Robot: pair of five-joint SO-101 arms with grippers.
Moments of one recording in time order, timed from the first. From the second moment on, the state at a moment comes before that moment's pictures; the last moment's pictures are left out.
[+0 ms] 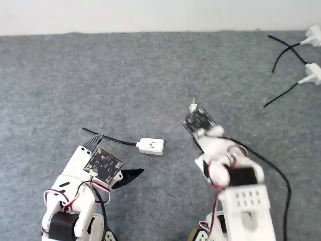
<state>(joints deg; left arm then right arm) 6.2 -103.3 79.3 65.0 -20.7 -11.3 -52.9 57.7 62.9 30.0</state>
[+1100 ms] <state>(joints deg) 3.9 -29.8 42.5 48.8 -4.1 -17.1 -25.1 48.2 48.2 19.6</state>
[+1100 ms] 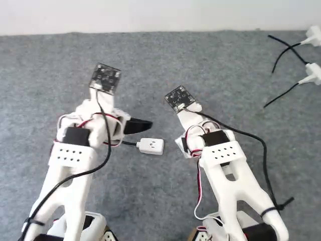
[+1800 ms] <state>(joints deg) 5.8 -43.4 64.3 28.0 4.4 -9.4 14.3 19.9 44.5 19.6</state>
